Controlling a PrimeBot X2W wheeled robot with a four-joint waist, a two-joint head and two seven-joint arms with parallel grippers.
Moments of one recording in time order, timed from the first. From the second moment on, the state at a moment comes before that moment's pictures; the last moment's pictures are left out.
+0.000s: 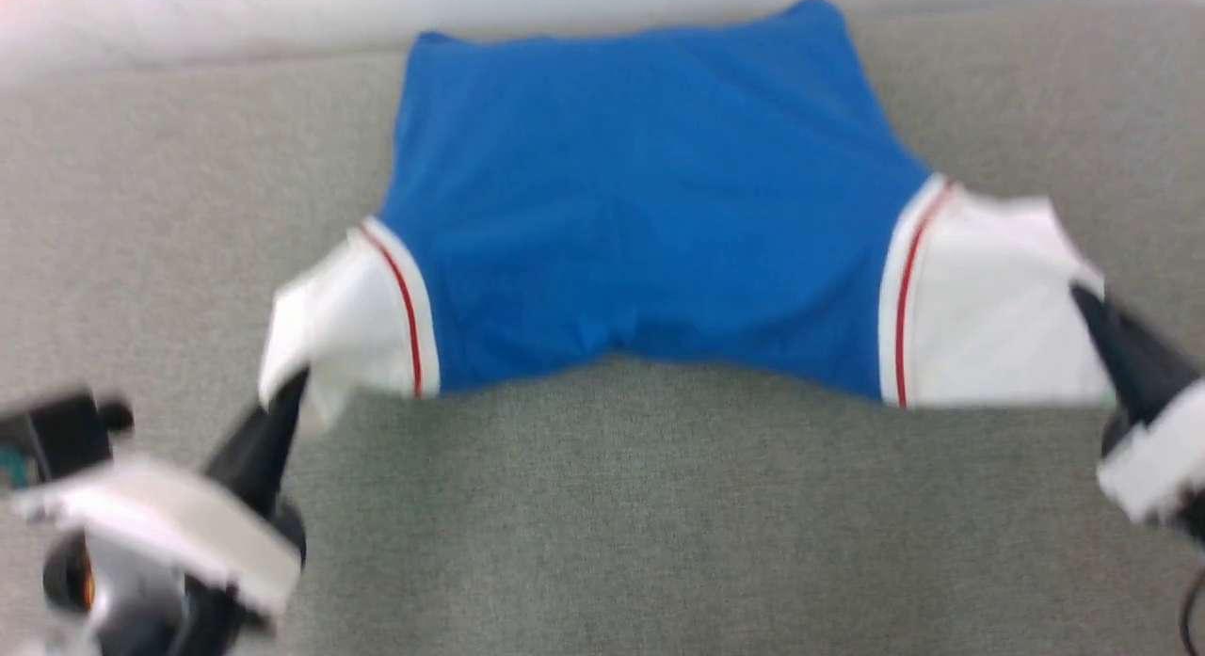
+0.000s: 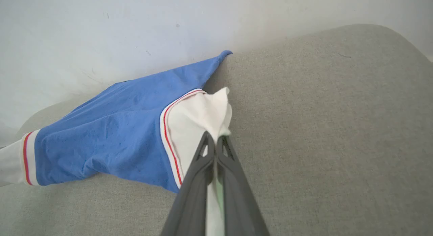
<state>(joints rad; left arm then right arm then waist) -0.01 0.38 -0.02 -0.44 -0.86 0.21 0.40 -0.19 -0.06 -0.27 -0.37 0.48 0.13 0.74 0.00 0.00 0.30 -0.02</state>
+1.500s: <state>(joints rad) 0.27 0.41 -0.14 -0.57 -0.85 0.08 0.46 0.23 -0.15 -0.09 -0.16 0.26 0.13 0.63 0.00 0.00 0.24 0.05</state>
